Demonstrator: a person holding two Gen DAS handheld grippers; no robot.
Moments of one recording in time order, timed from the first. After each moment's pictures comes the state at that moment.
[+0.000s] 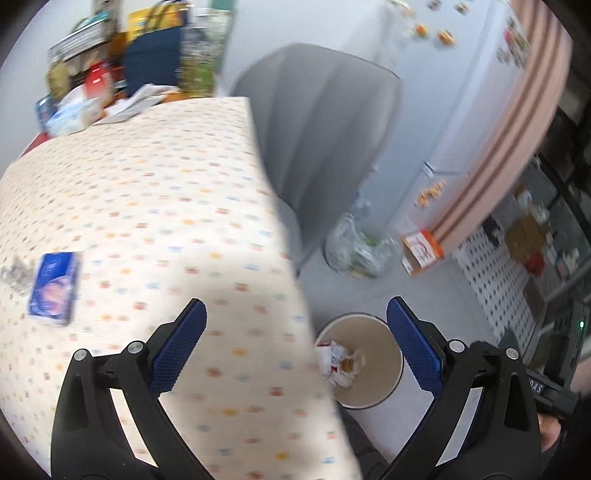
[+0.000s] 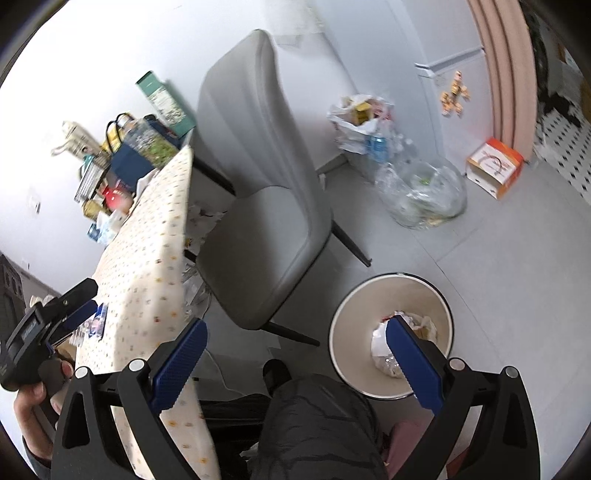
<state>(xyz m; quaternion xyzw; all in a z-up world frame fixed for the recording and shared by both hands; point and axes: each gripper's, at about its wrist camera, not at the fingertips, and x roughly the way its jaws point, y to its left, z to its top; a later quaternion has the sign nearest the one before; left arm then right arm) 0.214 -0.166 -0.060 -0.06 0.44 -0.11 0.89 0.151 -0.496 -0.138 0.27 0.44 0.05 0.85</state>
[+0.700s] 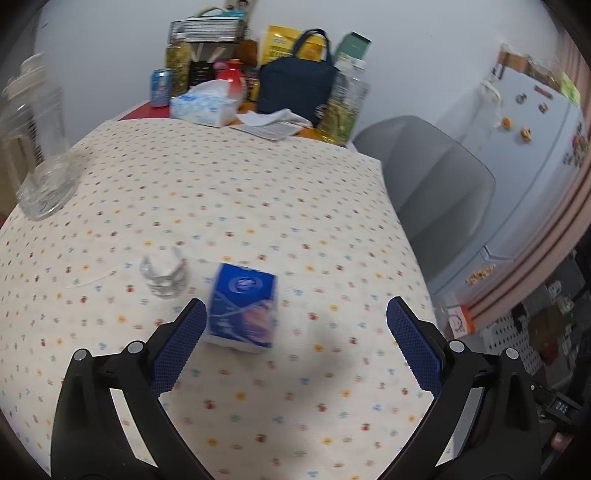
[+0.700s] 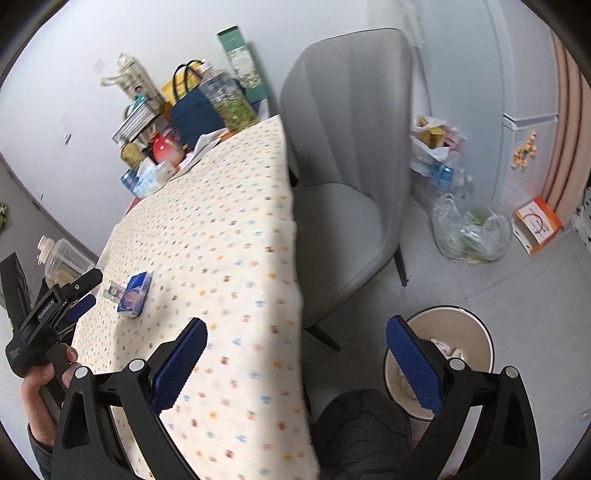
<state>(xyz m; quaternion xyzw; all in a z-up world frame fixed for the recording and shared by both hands) 0.197 0.017 -0.051 -0.16 0.38 0.02 0.91 0.194 -0.352 -0.073 0.16 0.45 0.12 0.87</state>
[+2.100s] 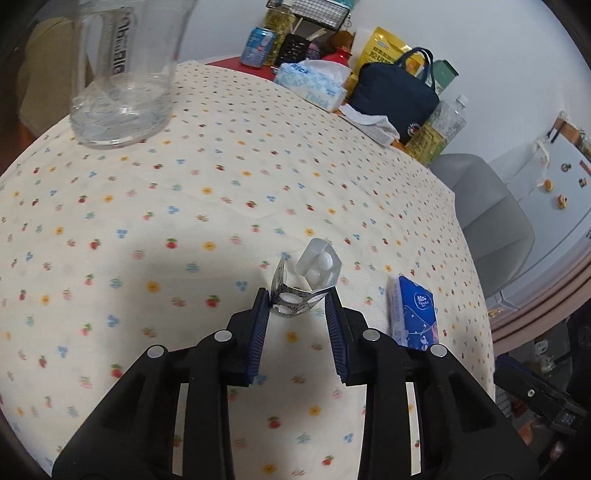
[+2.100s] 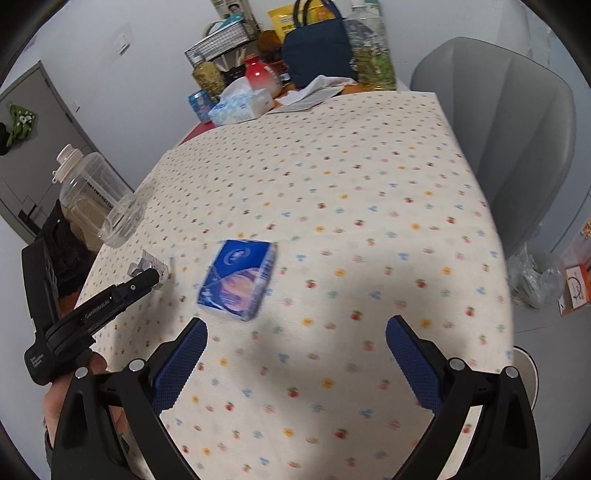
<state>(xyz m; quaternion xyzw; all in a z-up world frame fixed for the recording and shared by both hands) 0.182 0.164 -0.109 -0.26 0.39 0.06 0.88 0.237 -0.124 -0.069 0.05 0.49 0.23 0.84</state>
